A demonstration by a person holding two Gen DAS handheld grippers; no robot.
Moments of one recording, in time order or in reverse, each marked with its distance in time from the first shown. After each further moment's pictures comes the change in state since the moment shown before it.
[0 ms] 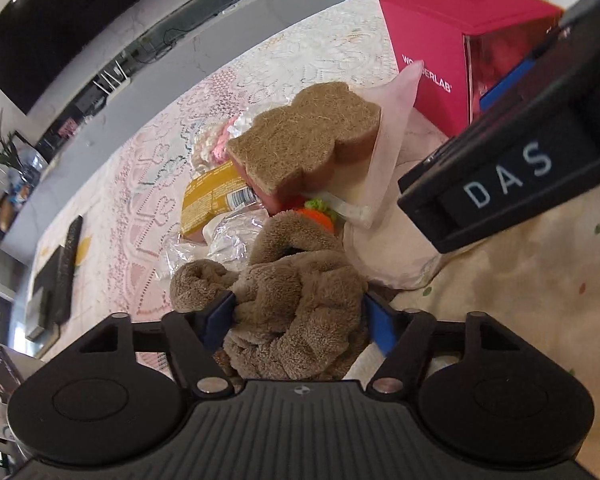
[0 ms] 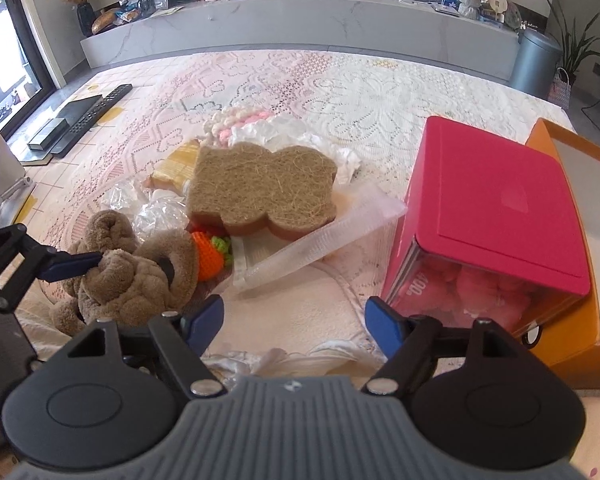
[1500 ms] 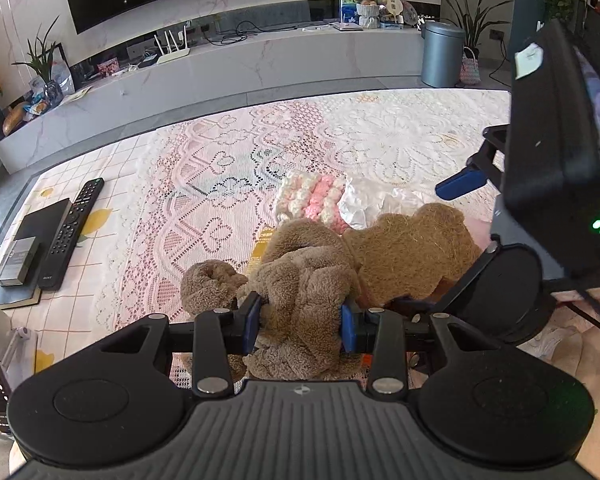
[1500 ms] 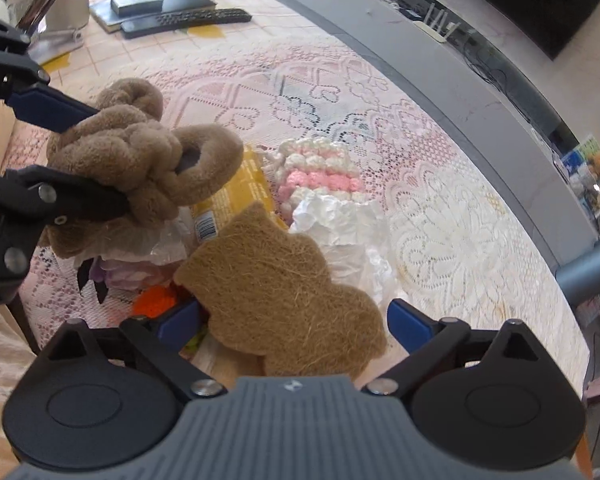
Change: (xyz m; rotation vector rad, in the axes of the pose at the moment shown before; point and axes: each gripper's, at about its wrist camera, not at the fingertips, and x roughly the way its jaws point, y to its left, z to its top) left arm 0.003 0.106 0.025 -0.412 -0.096 -0.118; right arm 0.087 0.060 0.078 -0.723 0.016 -0.006
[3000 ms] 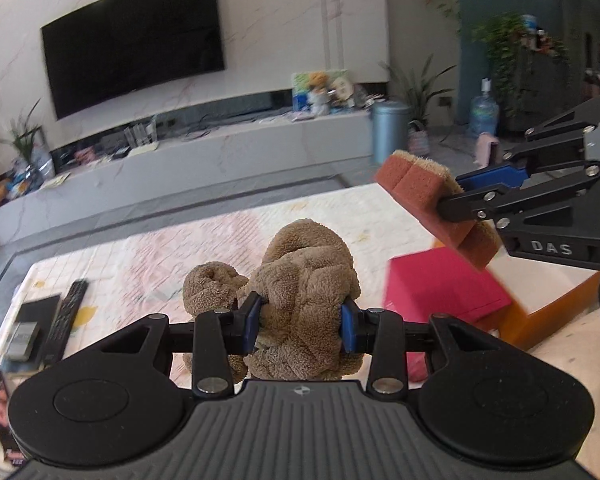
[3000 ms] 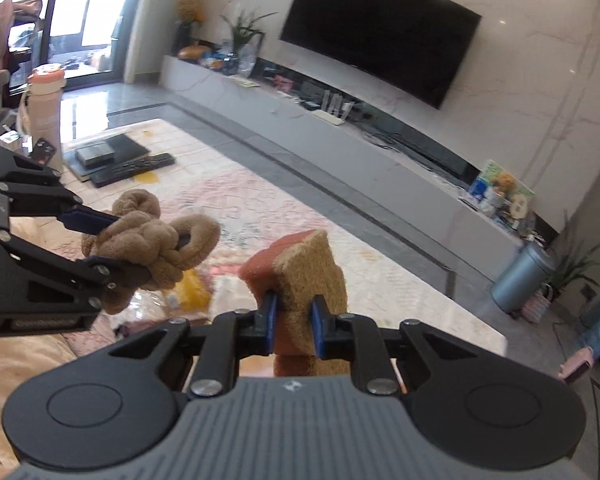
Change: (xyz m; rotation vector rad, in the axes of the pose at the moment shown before) left arm -0.113 -0.071 0.034 0.087 -0.270 -0.099; right arm -0.236 -0.052 -0.070 0.261 -0.295 -0.222
